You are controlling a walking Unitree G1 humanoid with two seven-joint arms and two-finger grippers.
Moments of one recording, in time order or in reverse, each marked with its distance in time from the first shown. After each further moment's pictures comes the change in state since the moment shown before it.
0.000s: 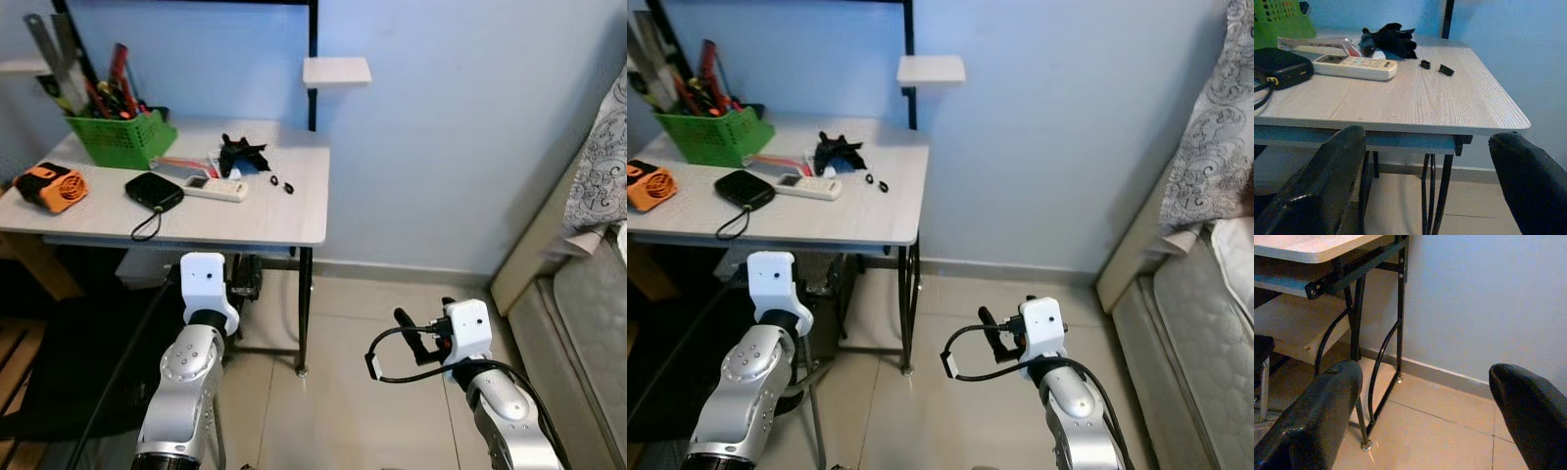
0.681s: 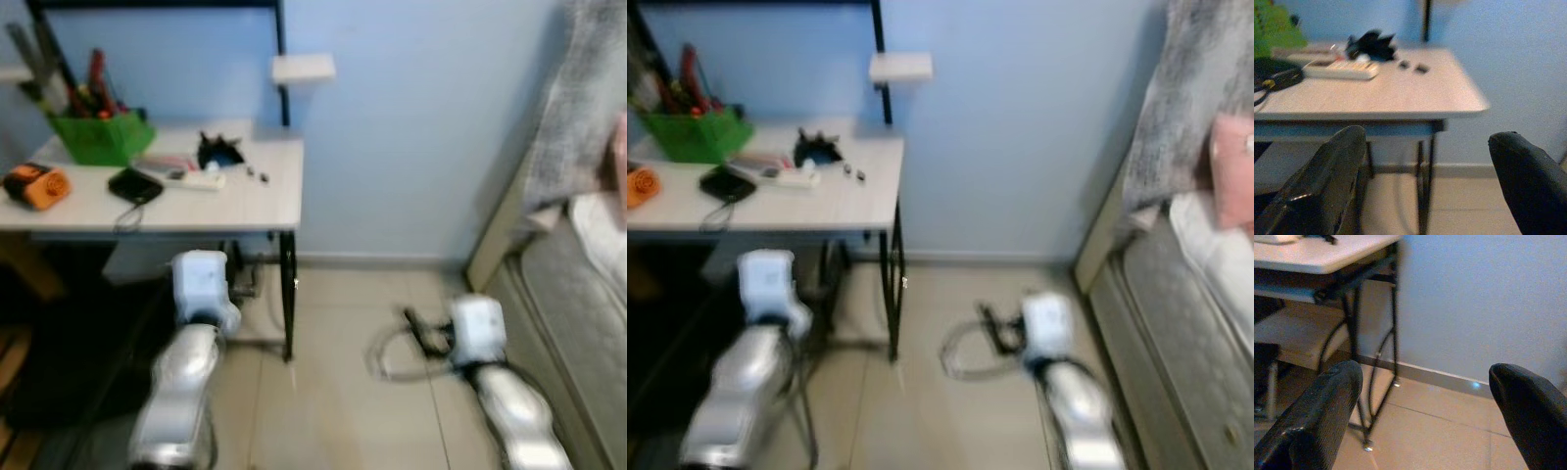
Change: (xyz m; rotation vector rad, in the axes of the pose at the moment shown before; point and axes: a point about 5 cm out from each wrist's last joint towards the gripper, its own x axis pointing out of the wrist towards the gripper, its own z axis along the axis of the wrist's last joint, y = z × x) left arm -0.005 0.008 -0.002 0.023 -0.007 0.021; right arm 0.002 0.006 0.007 0.021 -0.047 0.036
